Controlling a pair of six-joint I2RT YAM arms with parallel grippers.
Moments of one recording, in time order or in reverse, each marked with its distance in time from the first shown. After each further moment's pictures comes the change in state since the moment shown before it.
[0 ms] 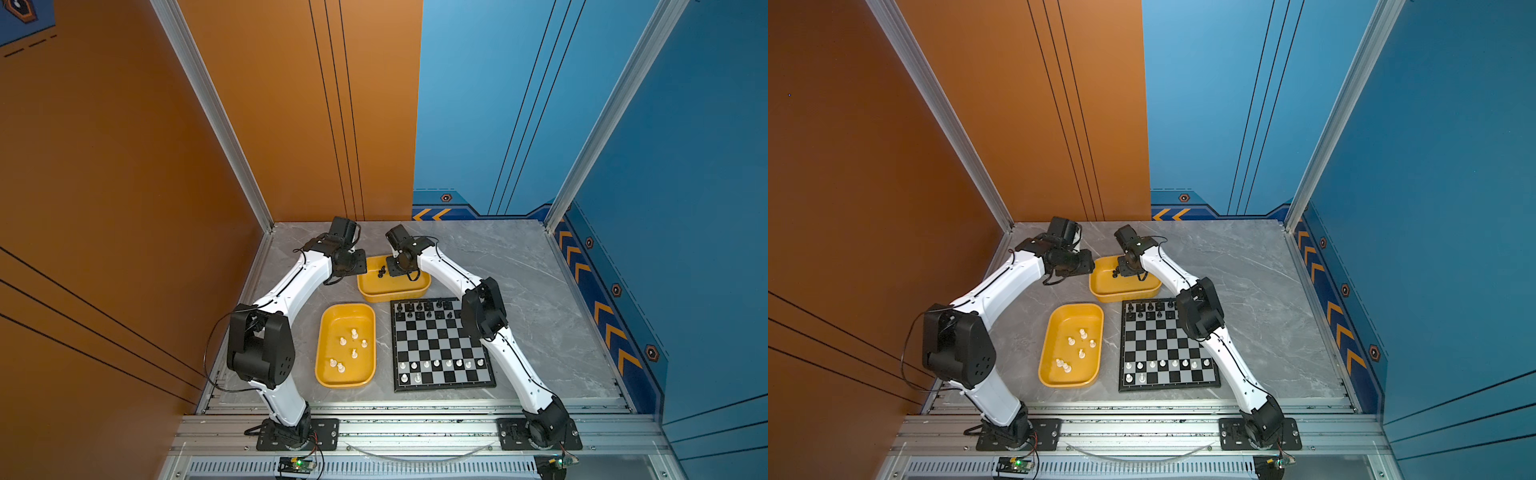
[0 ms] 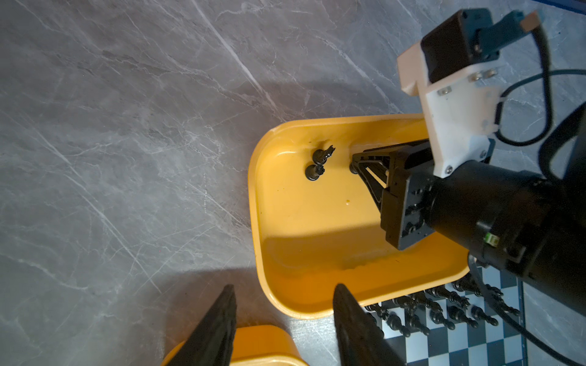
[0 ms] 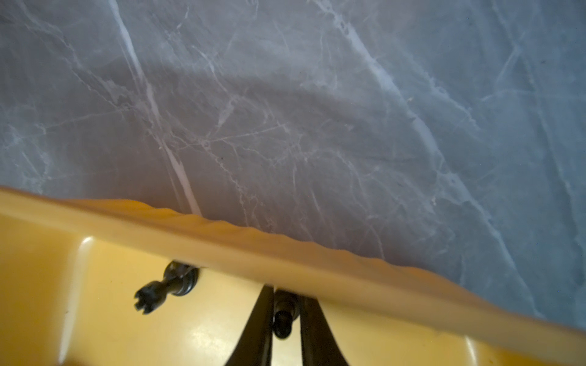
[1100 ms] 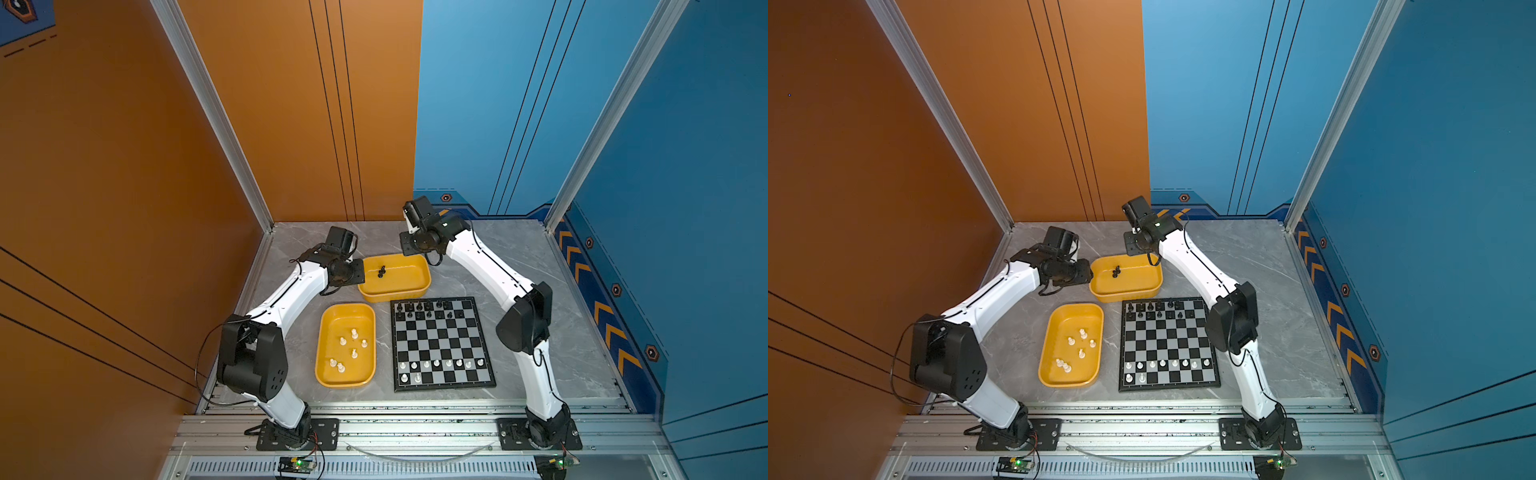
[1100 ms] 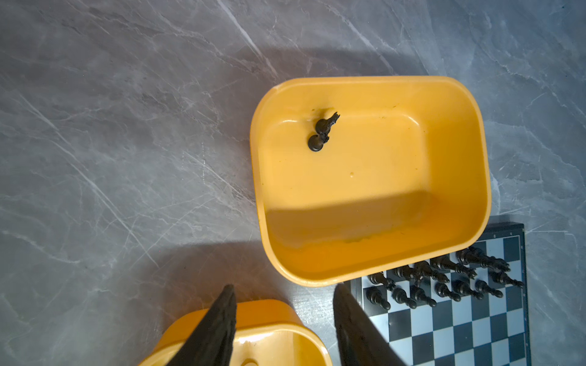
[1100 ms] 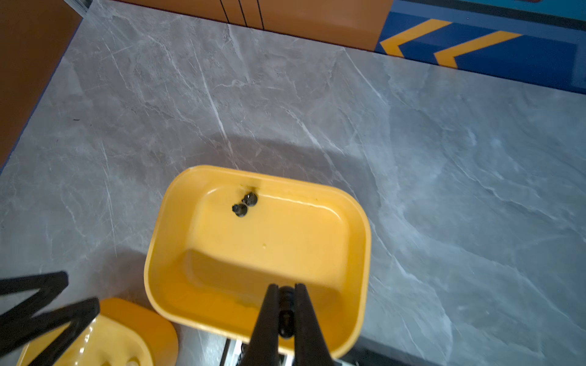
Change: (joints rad) left arm -0.003 -0.097 -0.158 0.046 0.031 0.000; right arm 0.005 -0.531 -0.299 -0.072 0.087 -0.006
